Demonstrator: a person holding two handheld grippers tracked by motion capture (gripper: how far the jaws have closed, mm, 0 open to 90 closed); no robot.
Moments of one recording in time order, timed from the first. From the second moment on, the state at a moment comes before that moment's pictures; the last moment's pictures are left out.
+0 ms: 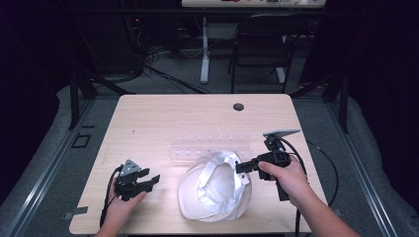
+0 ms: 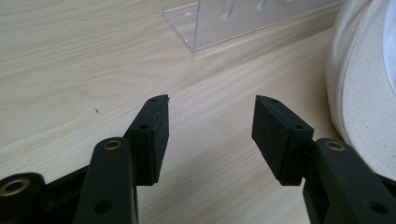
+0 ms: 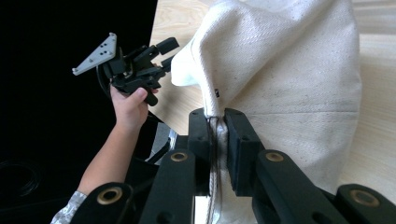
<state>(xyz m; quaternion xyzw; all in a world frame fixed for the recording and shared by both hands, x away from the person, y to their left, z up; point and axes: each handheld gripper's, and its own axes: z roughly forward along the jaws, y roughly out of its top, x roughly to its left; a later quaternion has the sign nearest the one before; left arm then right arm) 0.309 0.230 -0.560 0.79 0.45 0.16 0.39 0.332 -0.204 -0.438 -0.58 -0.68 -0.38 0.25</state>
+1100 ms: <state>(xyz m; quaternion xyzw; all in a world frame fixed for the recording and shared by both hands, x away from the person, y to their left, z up) 0.306 0.228 -0.557 0.79 0.44 0.16 0.40 0.331 -0.192 -0.379 -0.55 -0.68 -0.43 0.25</state>
